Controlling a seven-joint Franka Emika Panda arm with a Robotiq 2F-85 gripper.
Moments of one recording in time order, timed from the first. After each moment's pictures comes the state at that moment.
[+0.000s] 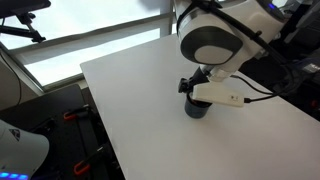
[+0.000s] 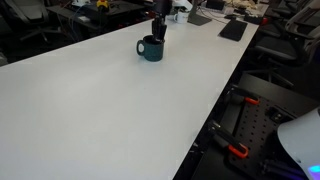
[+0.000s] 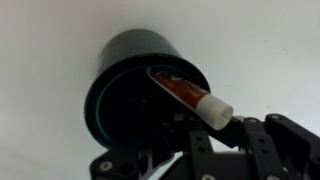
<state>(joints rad) -0.31 0.50 0.01 -1.98 0.35 2.35 -1.48</state>
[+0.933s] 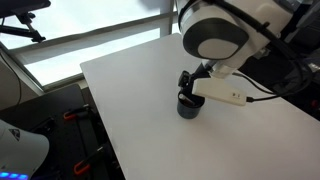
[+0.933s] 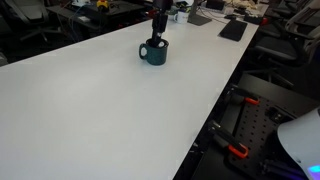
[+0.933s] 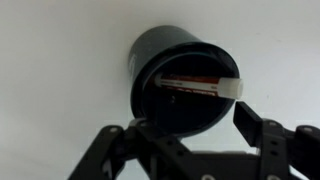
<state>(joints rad) -0.31 0.48 0.01 -1.98 0.34 2.32 -1.39</state>
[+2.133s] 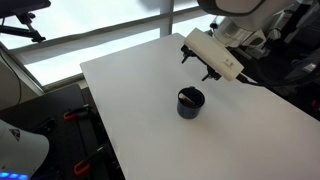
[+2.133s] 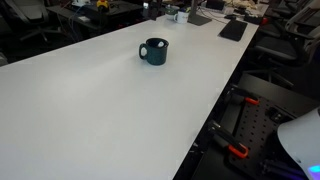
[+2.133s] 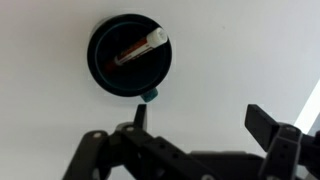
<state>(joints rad) -0.27 0.37 -0.02 -1.91 0.40 2.11 -0.84</state>
